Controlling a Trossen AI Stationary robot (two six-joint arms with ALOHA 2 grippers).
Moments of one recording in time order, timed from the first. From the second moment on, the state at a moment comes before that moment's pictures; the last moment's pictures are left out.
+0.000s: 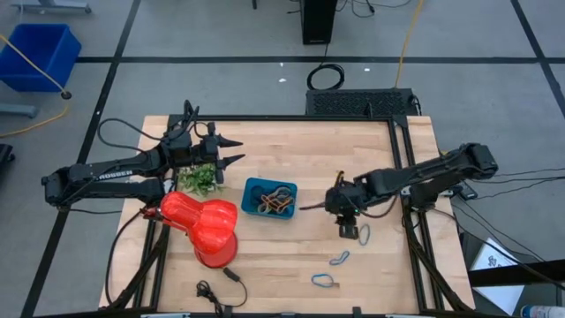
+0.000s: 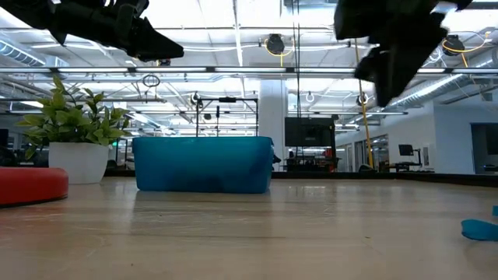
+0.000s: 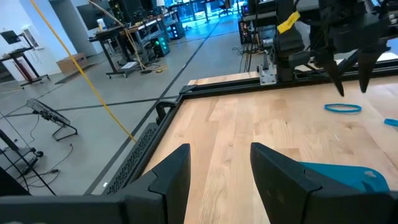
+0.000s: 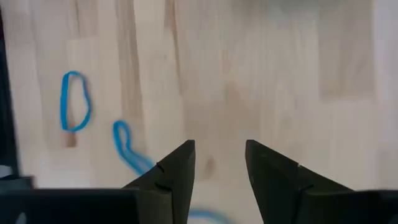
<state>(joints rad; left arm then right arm) 0.36 0.82 0.52 0.15 0.13 0.26 0.20 1.42 1.04 -0.84 -0.11 0.34</state>
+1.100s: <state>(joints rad) 0.36 0.82 0.52 0.15 0.13 0.25 0.40 1.19 0.51 -0.70 0.02 0.96</state>
